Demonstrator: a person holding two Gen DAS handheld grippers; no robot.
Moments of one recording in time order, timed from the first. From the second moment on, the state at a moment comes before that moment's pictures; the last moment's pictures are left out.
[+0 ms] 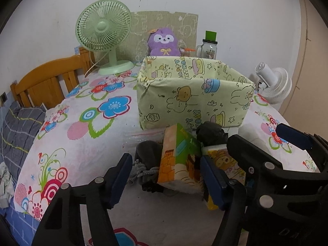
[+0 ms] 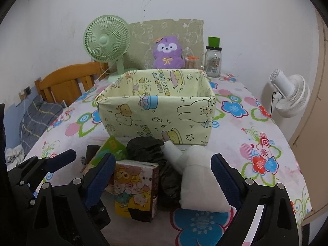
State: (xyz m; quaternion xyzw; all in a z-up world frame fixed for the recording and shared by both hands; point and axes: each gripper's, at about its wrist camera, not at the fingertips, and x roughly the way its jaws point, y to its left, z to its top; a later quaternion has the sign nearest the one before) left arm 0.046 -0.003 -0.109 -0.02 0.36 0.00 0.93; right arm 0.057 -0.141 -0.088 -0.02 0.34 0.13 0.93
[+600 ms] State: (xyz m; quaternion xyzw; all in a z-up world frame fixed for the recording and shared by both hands) left arm 0.048 -0.005 -0.119 -0.01 0.37 0.00 0.93; right arm 0.066 -0.120 -0.107 -0.03 0.37 0.14 0.92
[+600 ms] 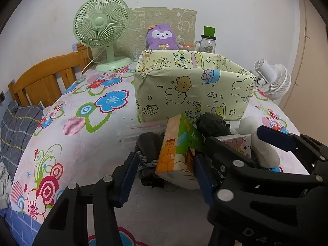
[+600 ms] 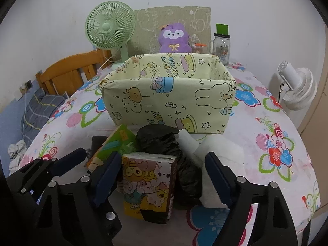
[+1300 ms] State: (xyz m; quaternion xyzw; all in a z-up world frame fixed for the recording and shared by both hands) left arm 0.042 -0.017 -0.108 -0.01 0.36 -0.02 0.93; right arm 0.068 -0.120 -0.104 -0.01 0.37 0.15 0.91
